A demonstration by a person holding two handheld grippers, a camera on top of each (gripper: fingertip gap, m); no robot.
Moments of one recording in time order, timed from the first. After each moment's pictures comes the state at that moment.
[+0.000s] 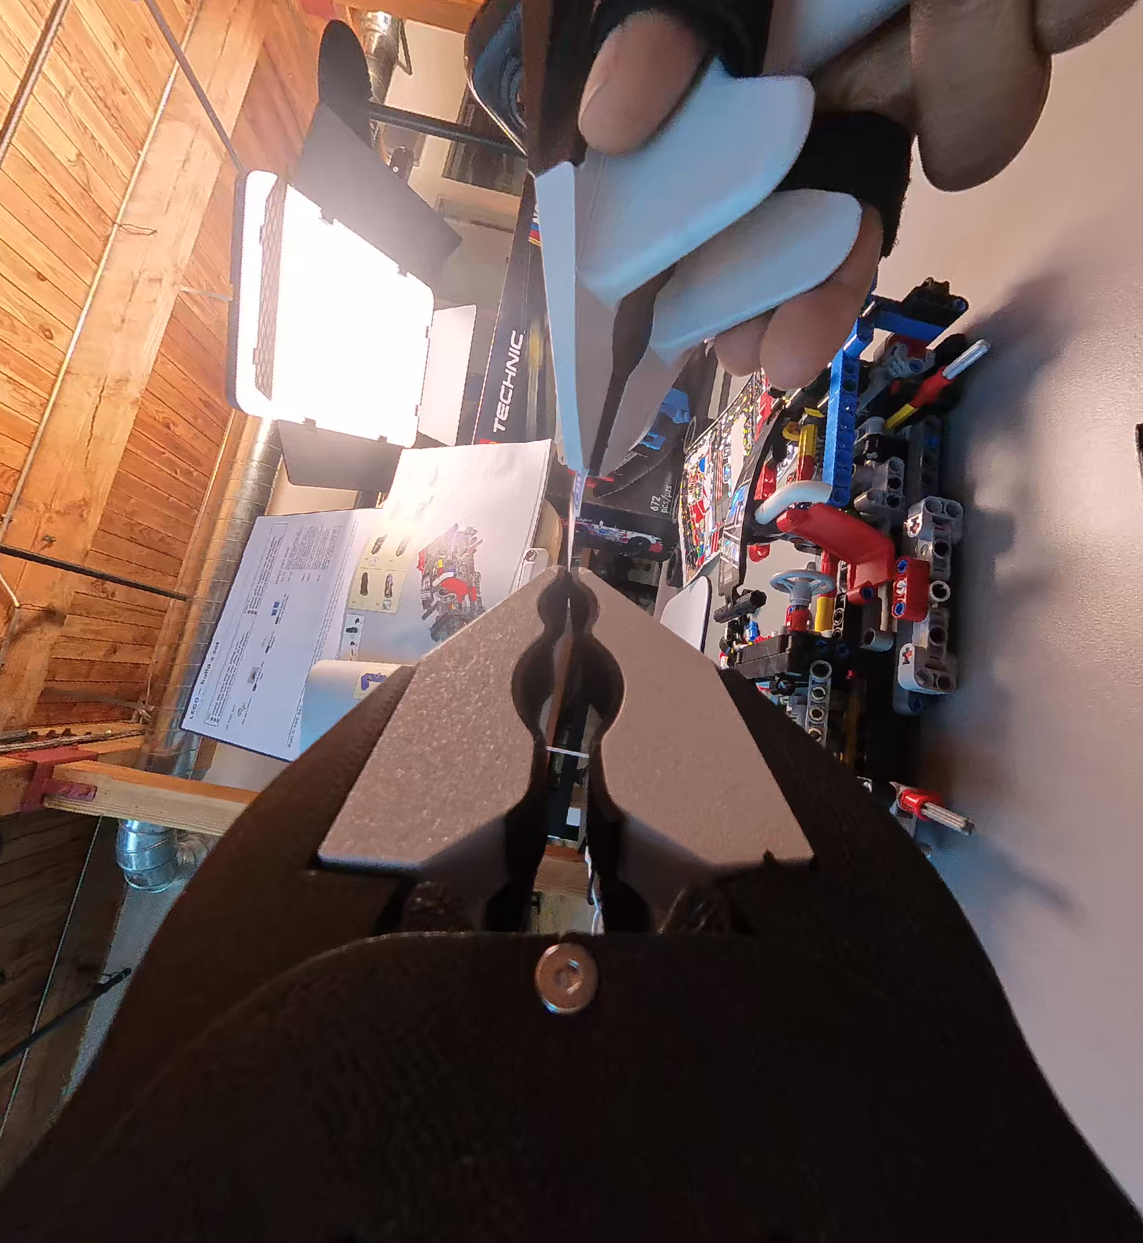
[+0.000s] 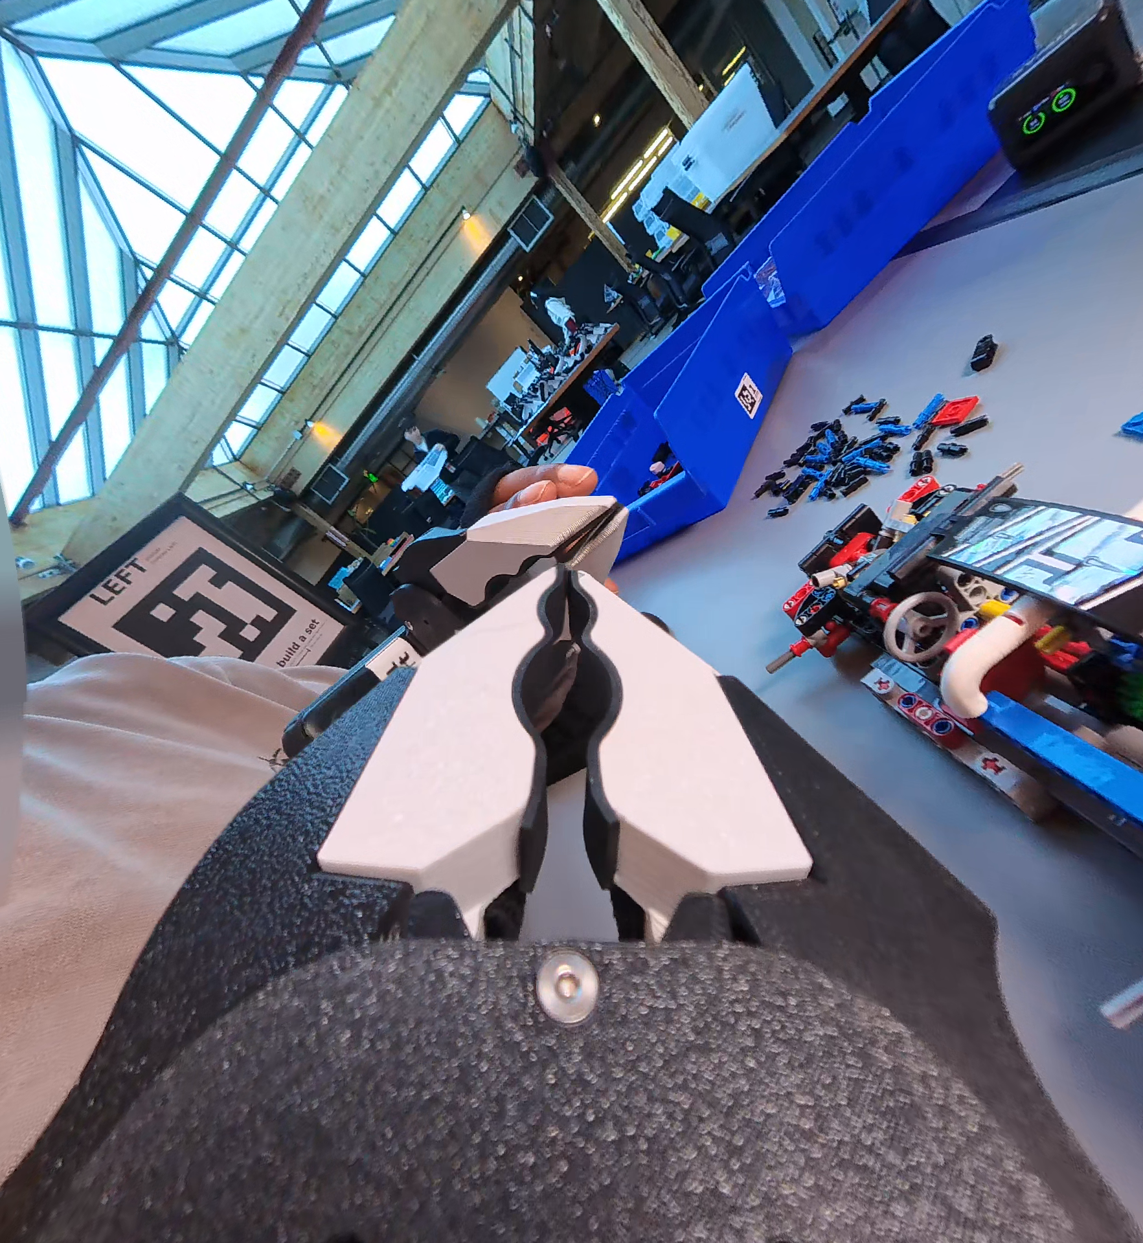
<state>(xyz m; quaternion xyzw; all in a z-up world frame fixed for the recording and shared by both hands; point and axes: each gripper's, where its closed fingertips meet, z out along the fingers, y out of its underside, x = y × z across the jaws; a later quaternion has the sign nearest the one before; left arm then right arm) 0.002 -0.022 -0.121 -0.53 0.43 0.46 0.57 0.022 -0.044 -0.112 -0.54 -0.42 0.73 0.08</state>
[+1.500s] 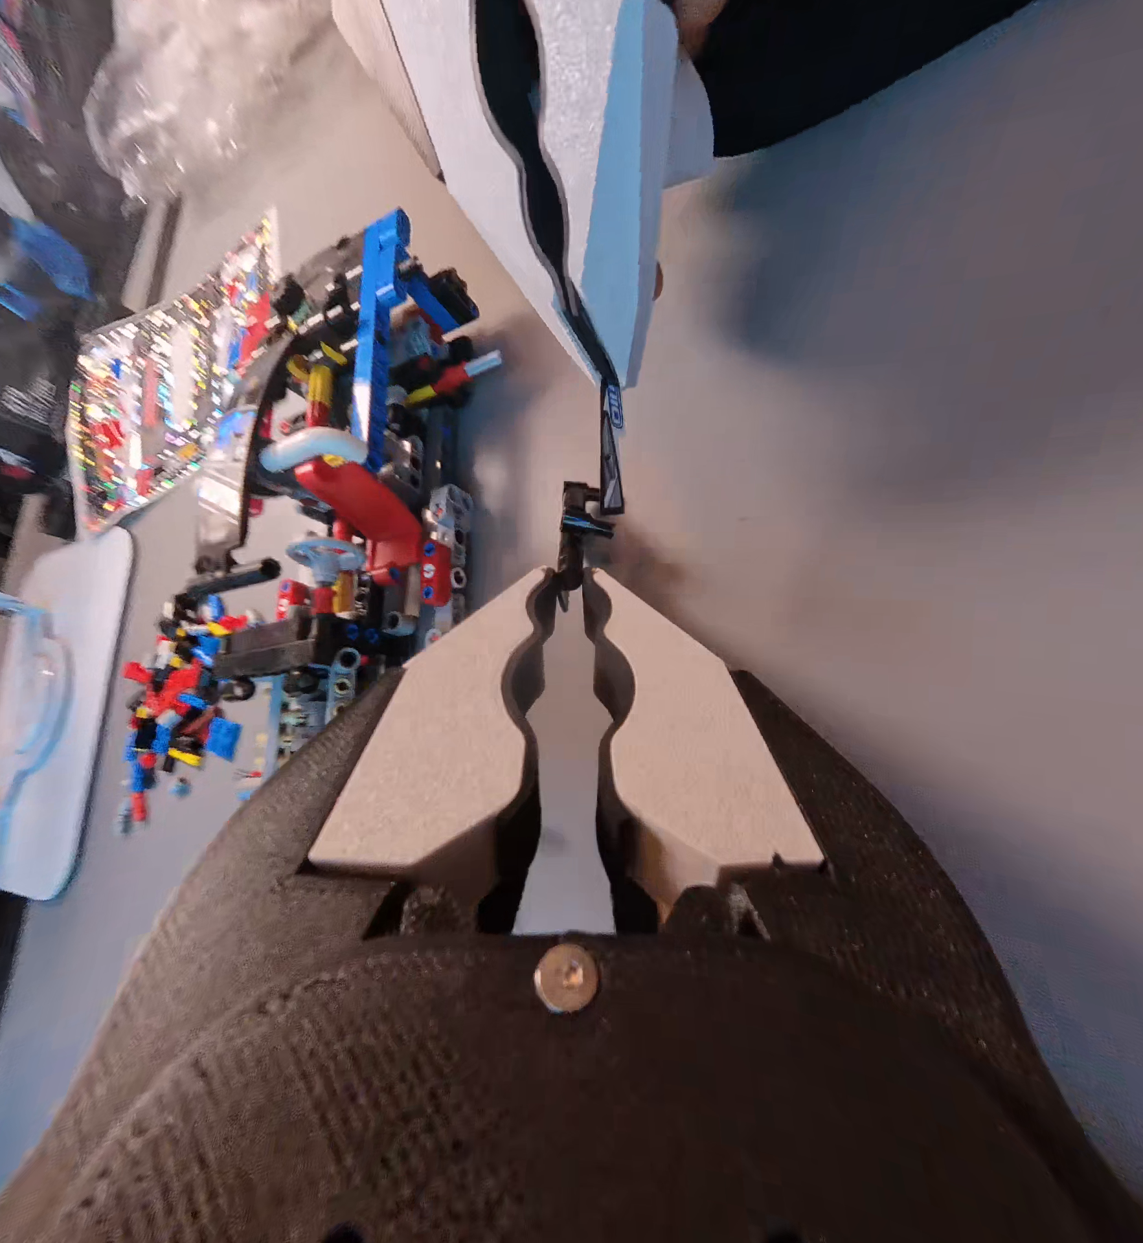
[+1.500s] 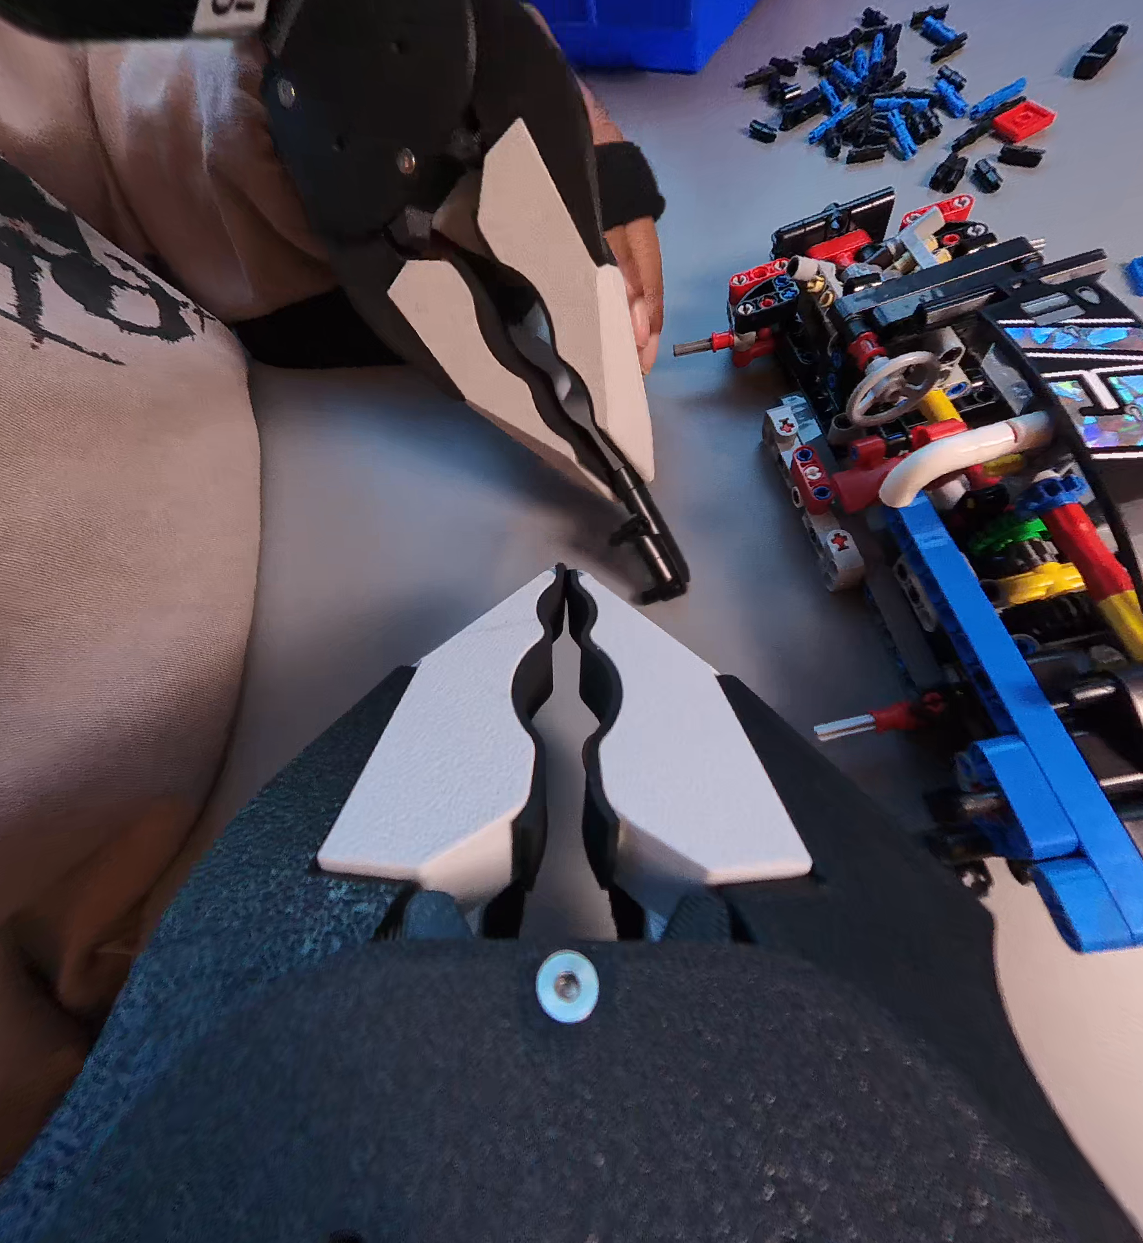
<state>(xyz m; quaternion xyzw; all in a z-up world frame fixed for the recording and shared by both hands) 0.037 -0.036 -0.240 -0.78 0.45 0.04 0.44 0.075 -0.036 -0.218 -0.46 -0.75 0.46 0.13</state>
